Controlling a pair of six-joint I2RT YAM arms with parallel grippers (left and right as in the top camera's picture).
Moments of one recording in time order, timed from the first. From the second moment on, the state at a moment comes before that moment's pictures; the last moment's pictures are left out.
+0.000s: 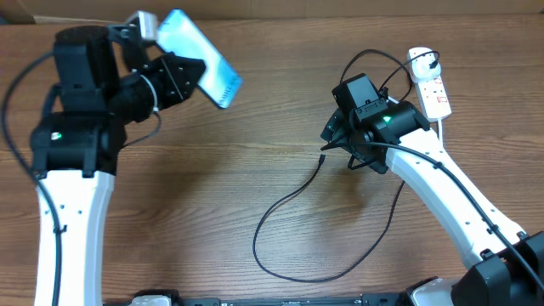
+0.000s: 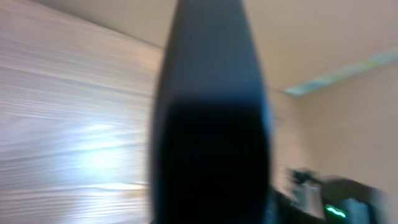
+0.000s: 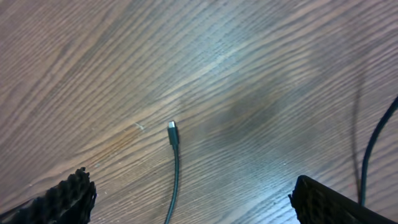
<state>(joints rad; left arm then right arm) -0.02 1.36 1.60 -0.84 0.51 -0.50 0.43 1.59 1.33 -1.03 0.18 0.98</state>
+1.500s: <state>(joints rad) 0.00 1.80 1.73 -1.18 1.09 -0.34 0.43 1.59 1.33 -1.10 0.16 0.87</state>
